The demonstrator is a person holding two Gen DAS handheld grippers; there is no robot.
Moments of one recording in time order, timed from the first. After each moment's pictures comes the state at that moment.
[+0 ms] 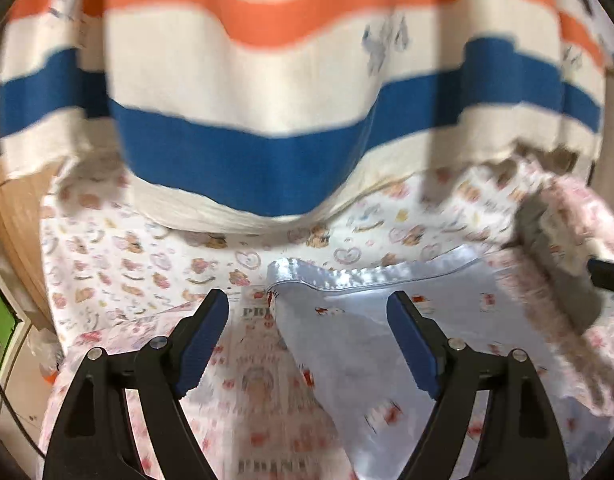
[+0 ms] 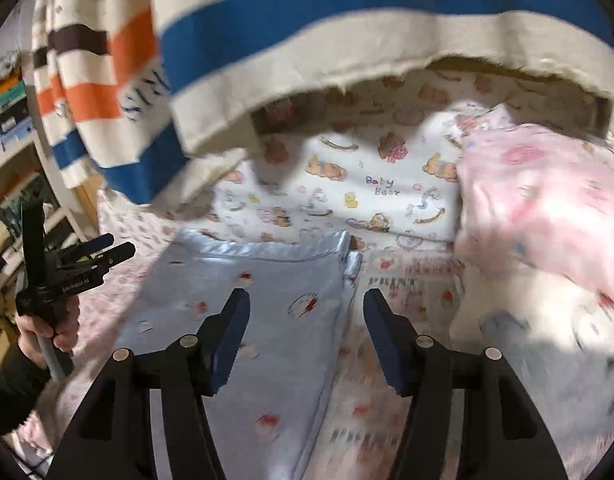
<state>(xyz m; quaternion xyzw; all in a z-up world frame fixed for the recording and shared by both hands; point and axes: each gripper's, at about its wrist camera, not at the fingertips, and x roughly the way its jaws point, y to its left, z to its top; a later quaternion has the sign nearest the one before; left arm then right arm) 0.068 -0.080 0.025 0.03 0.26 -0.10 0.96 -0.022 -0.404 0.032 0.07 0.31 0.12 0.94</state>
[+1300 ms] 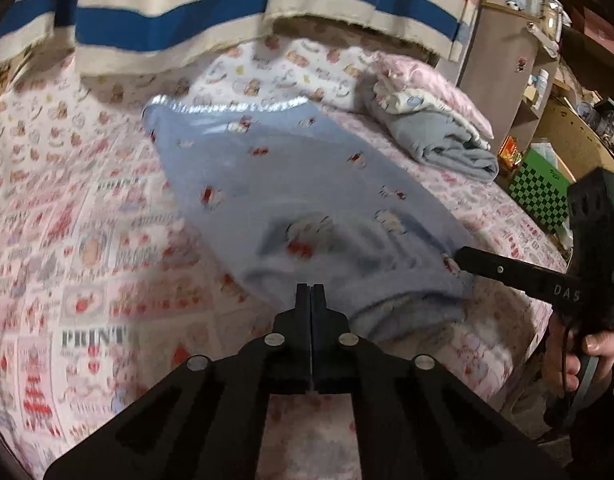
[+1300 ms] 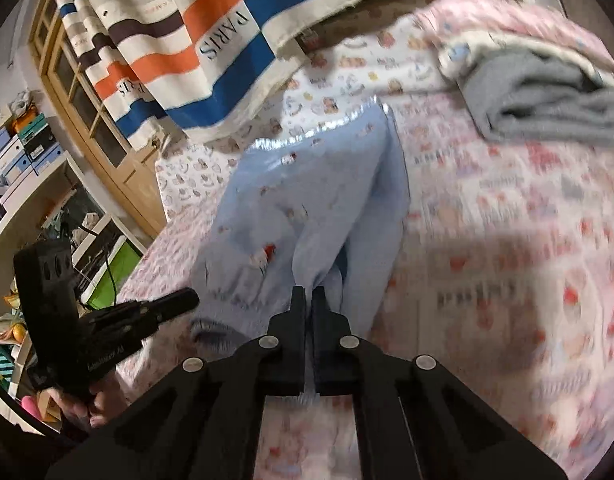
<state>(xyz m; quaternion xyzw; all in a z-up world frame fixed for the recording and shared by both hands) -0.132 -0.127 -0.052 0.00 0.39 -0.27 0.88 -0.232 -0.355 -0.063 0.18 0.35 0.12 0.91</state>
